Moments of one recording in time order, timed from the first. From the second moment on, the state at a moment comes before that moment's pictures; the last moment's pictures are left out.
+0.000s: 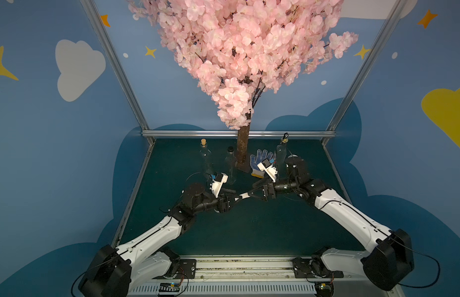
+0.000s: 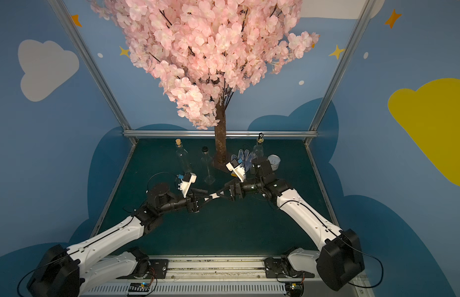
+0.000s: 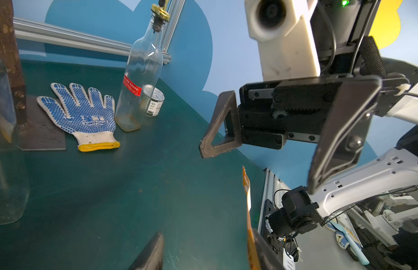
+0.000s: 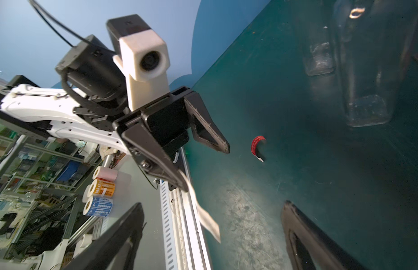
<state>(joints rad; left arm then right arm) -0.59 1.07 0.51 0.34 0.58 -0.44 0.56 1.27 0.99 -0.36 -0.87 0.17</state>
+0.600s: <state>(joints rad) -0.61 1.14 0.54 0.32 0.57 -0.39 0.63 1.33 0.99 -0.38 -0.70 0.16</state>
